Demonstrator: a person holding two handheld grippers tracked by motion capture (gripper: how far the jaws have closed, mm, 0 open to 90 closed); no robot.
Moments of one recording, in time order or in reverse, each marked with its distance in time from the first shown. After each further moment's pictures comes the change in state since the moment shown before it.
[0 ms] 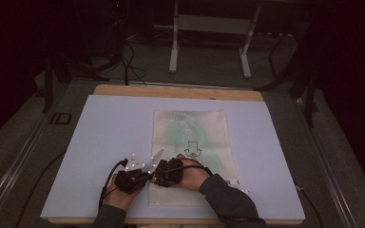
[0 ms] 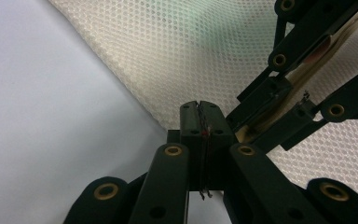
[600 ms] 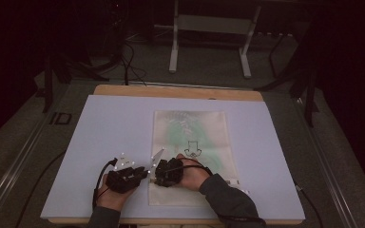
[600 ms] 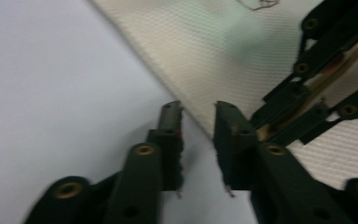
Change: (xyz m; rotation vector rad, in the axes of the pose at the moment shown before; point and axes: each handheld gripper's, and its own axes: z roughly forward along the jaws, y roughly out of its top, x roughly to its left) left arm 0.010 -0.005 -0.019 -0.058 0.030 -0.048; right arm 0.000 0.000 -0.001 0.001 0.004 0.010
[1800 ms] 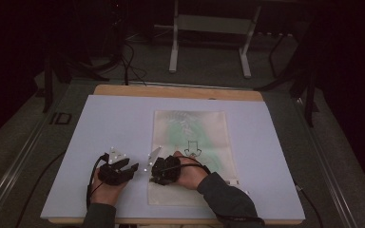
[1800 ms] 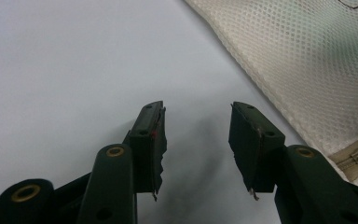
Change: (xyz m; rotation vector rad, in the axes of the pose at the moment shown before) left arm 0.030 -0.001 -0.002 0.024 0.211 -0.051; right arm 0.005 0.013 -0.012 -0.023 -0.041 -0.013
